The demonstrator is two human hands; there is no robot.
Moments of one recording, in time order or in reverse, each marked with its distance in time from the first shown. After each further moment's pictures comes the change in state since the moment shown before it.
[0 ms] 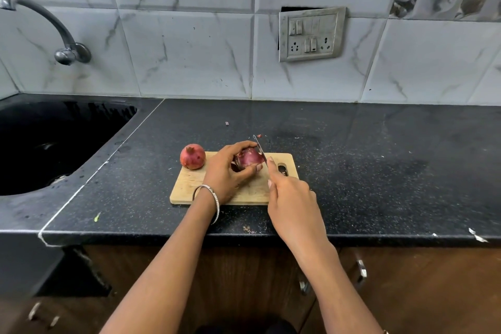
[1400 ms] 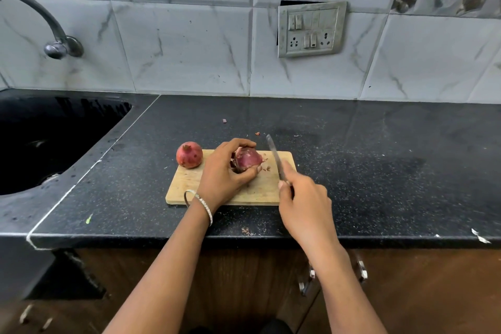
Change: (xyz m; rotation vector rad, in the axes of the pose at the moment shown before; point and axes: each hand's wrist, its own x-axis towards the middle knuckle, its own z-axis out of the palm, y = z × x) left_hand -0.003 0.005 0.001 0.032 0.062 0.058; right_hand -0.002 0.009 -0.015 0.156 -0.011 0.142
